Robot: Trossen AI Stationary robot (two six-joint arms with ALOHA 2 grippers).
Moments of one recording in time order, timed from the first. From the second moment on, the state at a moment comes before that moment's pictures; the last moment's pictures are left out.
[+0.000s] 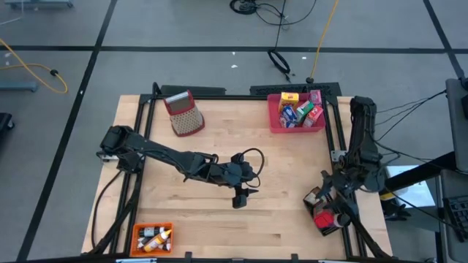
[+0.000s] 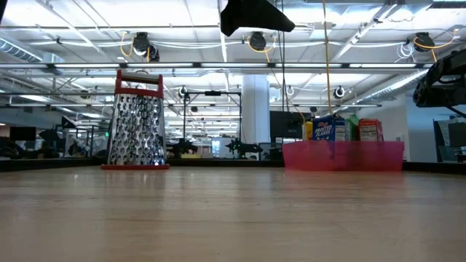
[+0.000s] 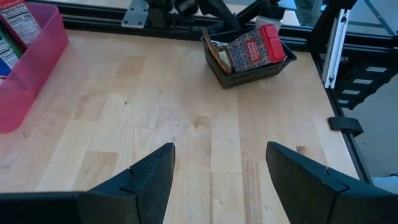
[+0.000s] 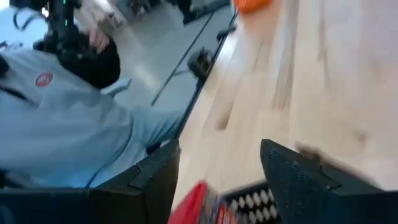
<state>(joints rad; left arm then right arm) -0.26 1.81 1.46 -0.23 -0.17 -0.24 1.36 0.25 0.16 -0.32 0.71 0.86</state>
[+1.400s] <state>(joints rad) -0.10 1.80 1.30 -0.02 -0.26 -0.20 0.37 0.54 0.14 0.38 0.52 0.03</state>
